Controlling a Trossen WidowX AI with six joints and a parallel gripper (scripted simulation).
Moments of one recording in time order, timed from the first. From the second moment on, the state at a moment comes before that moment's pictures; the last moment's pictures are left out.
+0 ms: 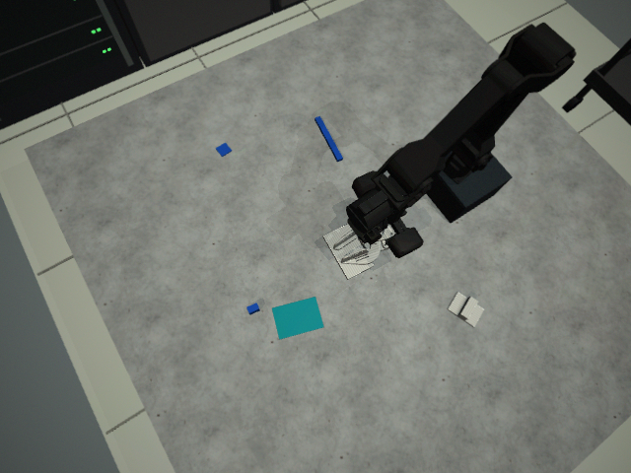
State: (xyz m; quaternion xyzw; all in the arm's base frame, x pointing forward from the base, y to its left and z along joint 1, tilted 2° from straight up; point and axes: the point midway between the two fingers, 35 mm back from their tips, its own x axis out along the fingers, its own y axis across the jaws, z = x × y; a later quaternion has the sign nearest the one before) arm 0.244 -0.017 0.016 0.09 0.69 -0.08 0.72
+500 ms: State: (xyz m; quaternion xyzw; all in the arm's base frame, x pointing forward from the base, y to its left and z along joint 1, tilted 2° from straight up) arm 0.246 -0.017 -0.009 0.09 0.69 -0.08 0.72
